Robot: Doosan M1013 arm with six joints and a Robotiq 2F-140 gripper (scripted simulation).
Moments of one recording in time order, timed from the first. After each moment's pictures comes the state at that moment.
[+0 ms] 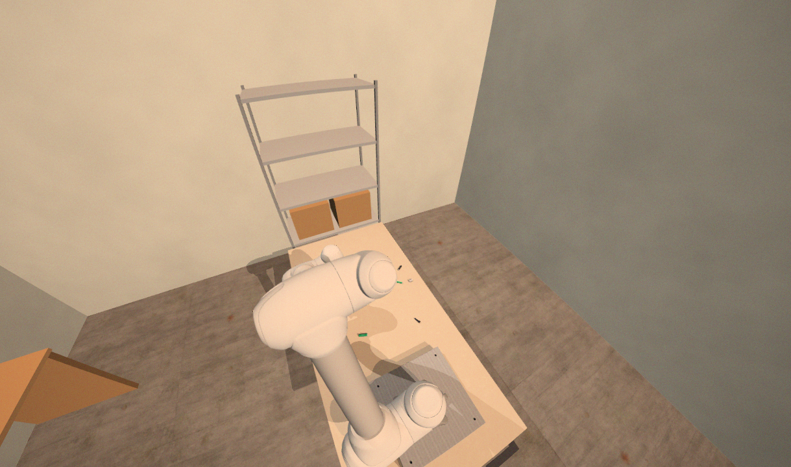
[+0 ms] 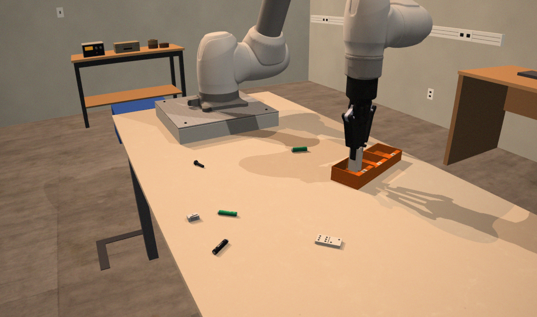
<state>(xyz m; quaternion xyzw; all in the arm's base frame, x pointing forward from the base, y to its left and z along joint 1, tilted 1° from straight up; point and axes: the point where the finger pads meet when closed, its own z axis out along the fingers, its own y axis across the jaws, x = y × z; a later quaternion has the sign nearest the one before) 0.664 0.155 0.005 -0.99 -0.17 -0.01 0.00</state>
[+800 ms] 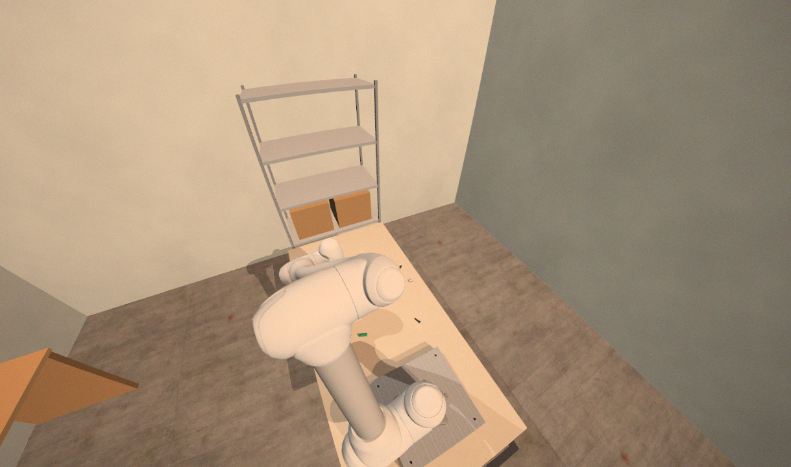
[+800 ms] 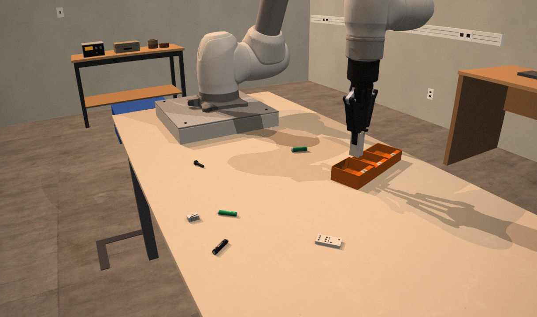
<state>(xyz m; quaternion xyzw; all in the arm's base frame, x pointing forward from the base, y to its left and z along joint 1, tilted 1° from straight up) 0.664 0.155 0.047 -0.99 -0.17 -0.01 0.00</state>
